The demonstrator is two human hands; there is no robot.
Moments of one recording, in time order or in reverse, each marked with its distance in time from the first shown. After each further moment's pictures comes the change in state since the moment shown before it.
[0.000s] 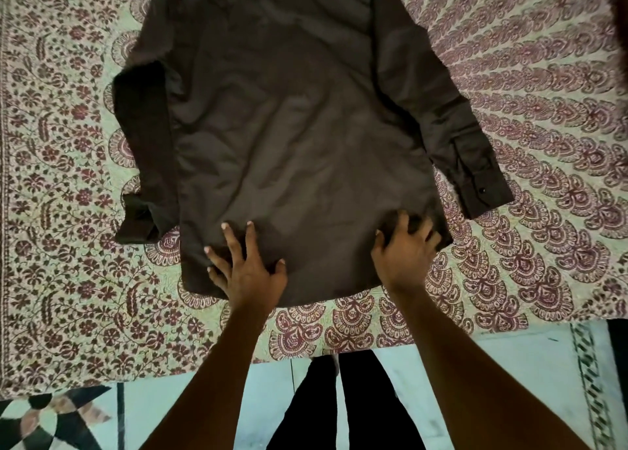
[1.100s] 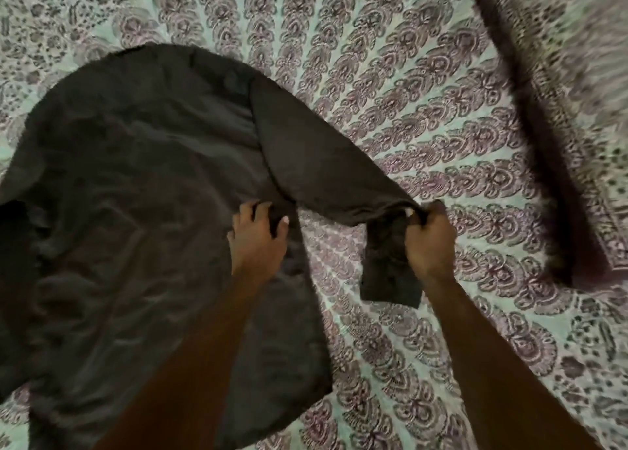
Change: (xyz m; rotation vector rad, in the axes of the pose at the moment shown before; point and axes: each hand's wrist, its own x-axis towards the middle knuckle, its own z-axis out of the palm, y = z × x) left_hand 0.146 0.376 -0.005 -0.021 0.100 0.255; right_hand 0.334 0.115 -0.143 0.695 -0.046 0.135
